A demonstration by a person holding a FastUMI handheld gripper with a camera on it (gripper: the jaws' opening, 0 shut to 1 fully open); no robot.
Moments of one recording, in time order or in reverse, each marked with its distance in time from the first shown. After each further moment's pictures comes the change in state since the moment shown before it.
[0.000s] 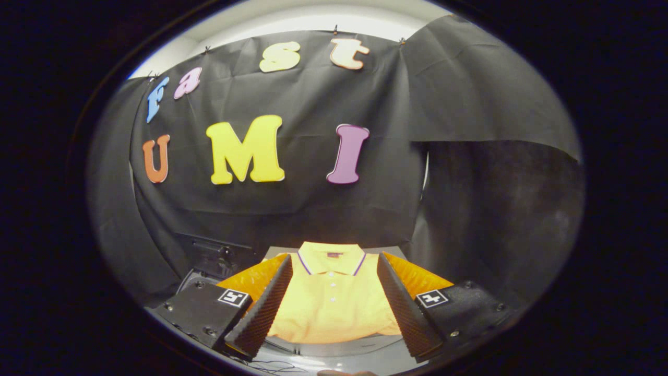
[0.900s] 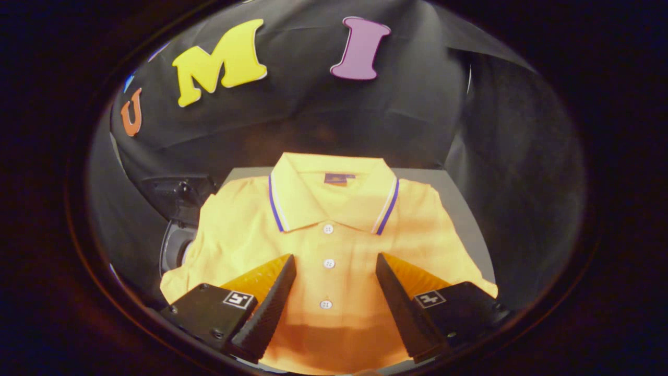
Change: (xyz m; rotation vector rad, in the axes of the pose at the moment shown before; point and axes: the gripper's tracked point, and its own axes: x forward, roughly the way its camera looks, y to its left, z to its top) arm 0.125 -0.012 -0.123 -0.009 0.512 0.028
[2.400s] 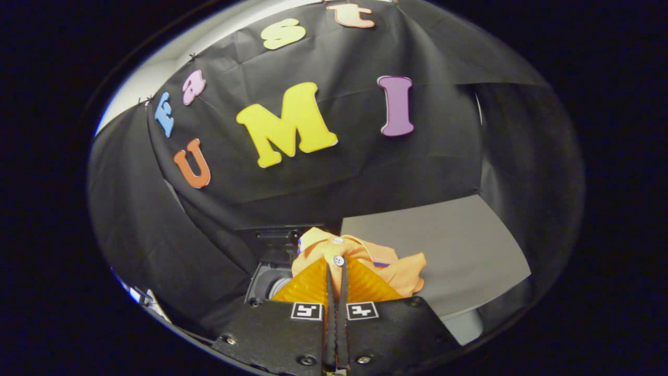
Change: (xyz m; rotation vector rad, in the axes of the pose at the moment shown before) arm -0.186 0.157 0.023 0.124 -0.325 0.316
